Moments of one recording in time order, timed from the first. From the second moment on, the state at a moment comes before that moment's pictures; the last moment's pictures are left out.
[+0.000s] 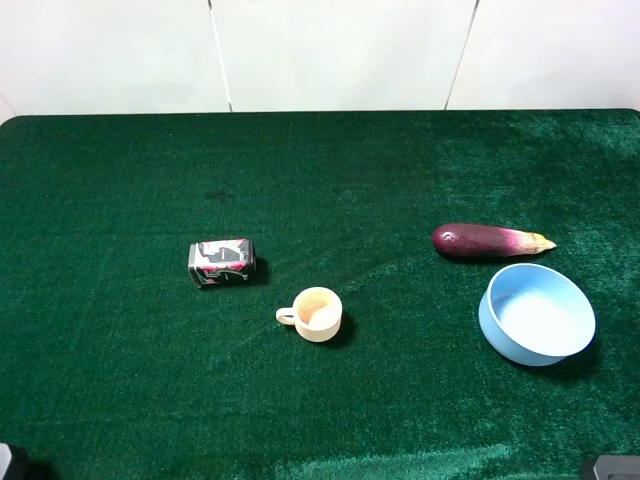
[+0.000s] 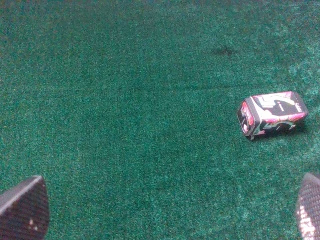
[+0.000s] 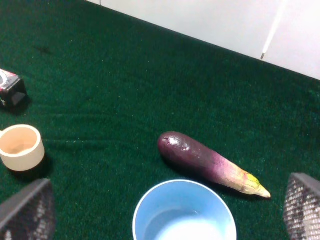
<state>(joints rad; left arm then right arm) -0.17 -0.01 -0.50 0.02 1.06 -0.13 0.38 -0.01 -0.50 0.09 1.02 -0.15</state>
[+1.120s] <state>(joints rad) -0.17 -0.01 -0.50 0.02 1.06 -0.13 0.38 0.11 -0.50 0.08 1.02 -0.14</state>
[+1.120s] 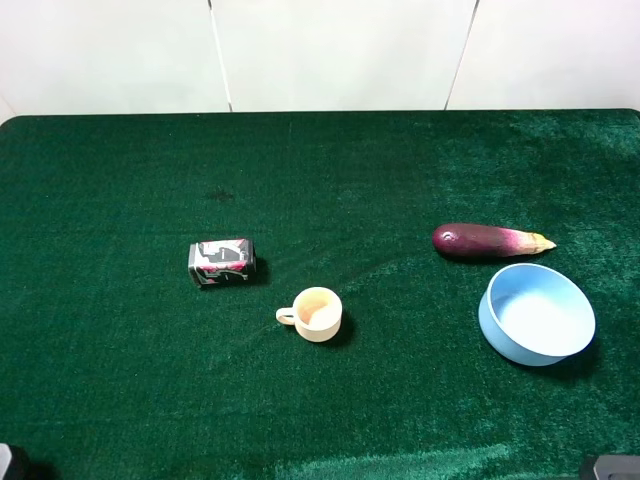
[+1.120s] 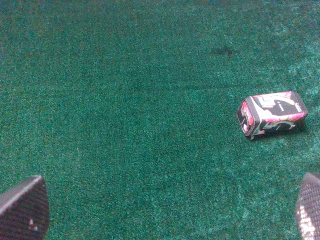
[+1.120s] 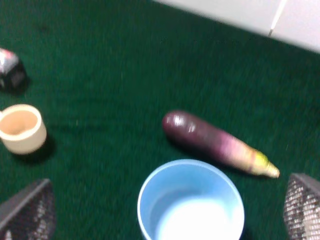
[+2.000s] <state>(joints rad) -0.17 -0.01 -0.50 0.02 1.06 -0.13 0.38 1.01 -0.52 0.08 0.78 -0.13</state>
